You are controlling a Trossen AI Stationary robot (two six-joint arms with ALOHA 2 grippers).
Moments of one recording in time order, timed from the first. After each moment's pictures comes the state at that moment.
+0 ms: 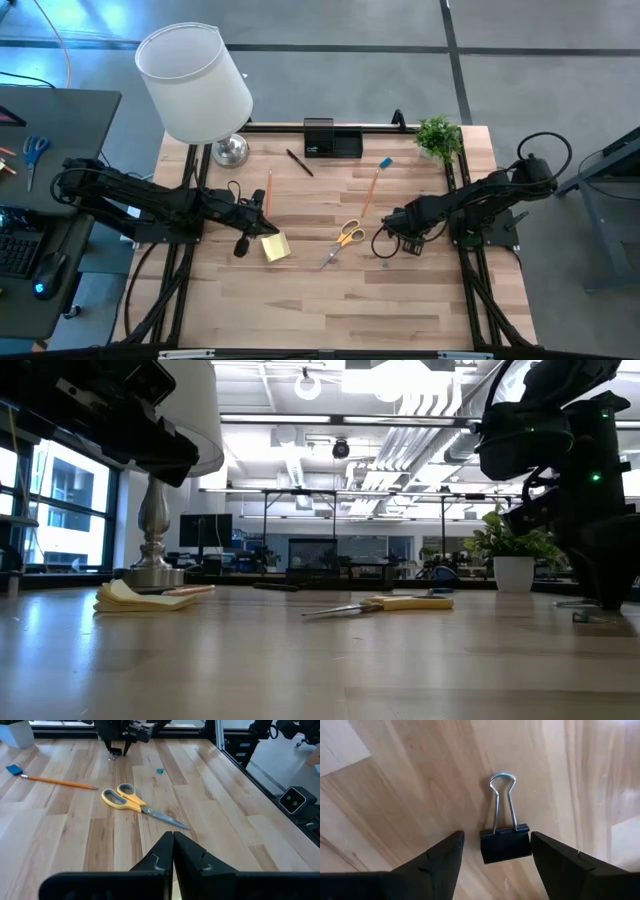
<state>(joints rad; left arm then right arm) 0.00 0.94 0.30 0.24 0.09 -0.03 0.16 1.48 0.66 -0.91 0.07 0.54</state>
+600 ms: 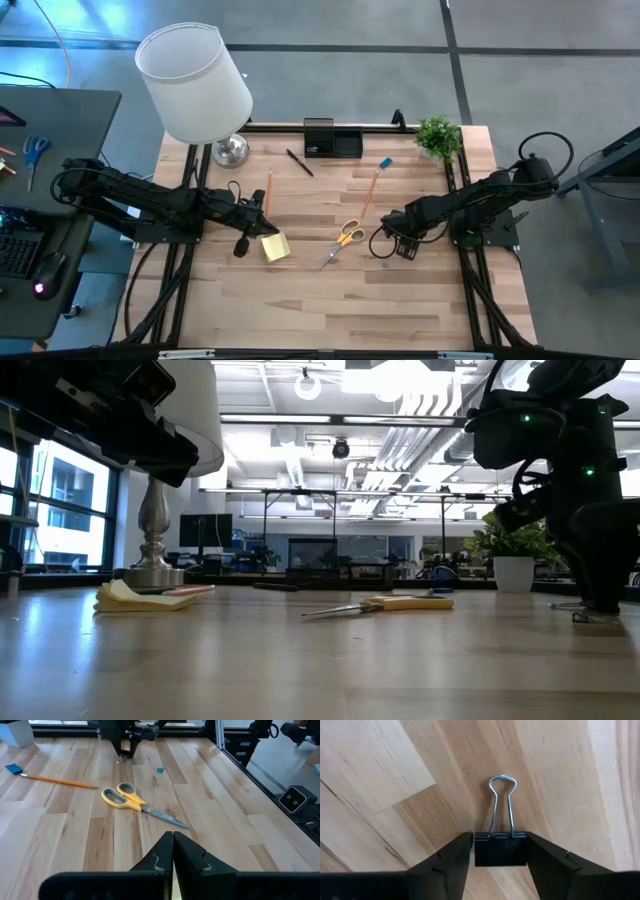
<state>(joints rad) 0.00 0.94 0.30 0.24 0.09 -0.03 0.16 1.48 0.66 -0.77 -0.02 0.61</state>
